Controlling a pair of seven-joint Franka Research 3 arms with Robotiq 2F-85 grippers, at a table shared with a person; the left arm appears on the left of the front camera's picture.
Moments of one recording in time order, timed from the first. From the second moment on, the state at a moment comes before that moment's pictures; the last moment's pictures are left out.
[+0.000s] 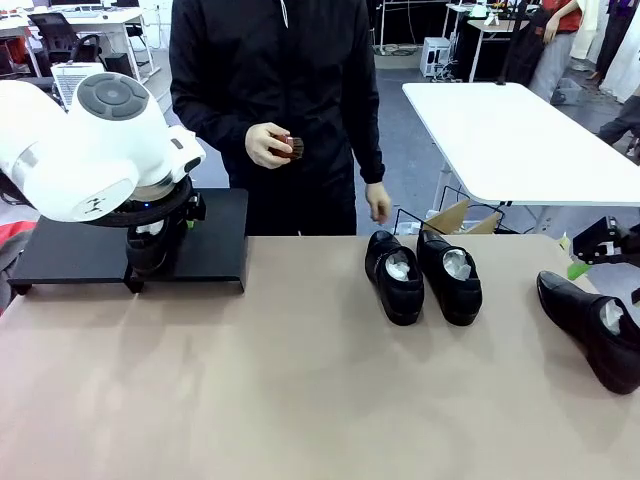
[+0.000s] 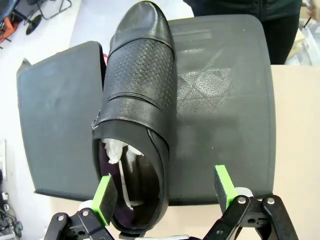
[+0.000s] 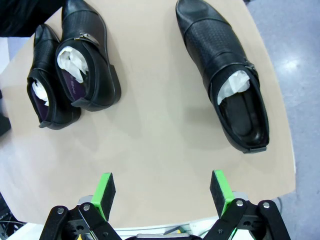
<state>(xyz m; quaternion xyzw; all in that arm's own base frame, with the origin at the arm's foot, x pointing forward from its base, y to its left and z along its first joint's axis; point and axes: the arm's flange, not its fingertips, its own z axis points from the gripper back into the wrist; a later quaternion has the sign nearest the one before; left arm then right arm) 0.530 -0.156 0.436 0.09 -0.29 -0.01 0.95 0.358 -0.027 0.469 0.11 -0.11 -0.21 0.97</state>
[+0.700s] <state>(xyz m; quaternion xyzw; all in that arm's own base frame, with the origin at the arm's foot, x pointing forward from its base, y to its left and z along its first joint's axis) 0.463 -0.193 0.473 0.05 -0.23 0.00 0.97 0.358 -0.027 0.469 0.11 -0.11 -0.21 0.97</state>
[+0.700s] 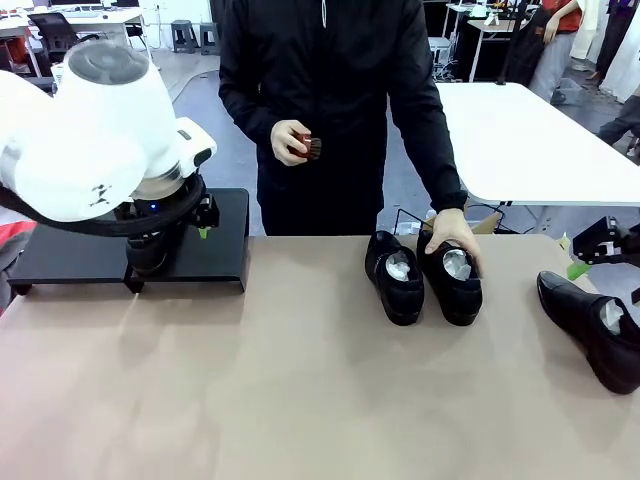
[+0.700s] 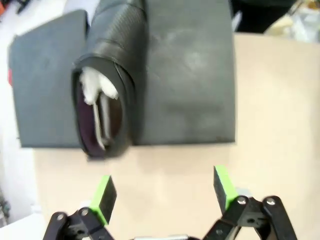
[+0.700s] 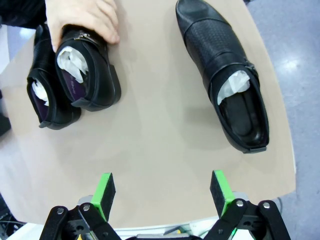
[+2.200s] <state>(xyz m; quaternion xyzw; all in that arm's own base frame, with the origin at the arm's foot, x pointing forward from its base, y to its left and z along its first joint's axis) 0.311 -0.211 0.465 -0.07 -0.07 0.11 0.99 0.358 -0.027 0.469 0.11 -0.11 -0.21 0.97</state>
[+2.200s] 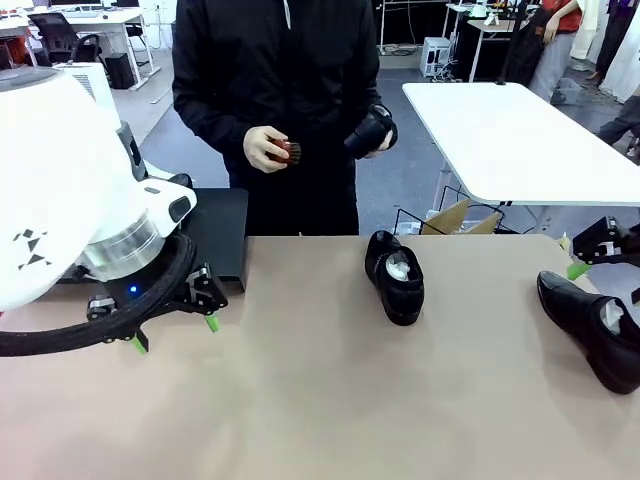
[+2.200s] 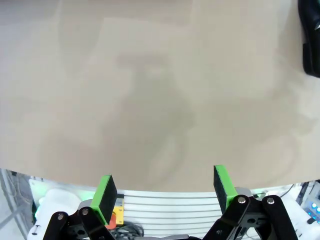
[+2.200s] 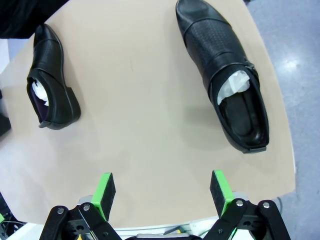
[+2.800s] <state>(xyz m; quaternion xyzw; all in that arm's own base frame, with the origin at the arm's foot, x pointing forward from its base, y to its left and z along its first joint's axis) 0.312 -0.218 0.473 -0.06 -0.08 0.10 0.99 0.397 0.049 0.438 -0.07 -0.20 -0.13 0.97</state>
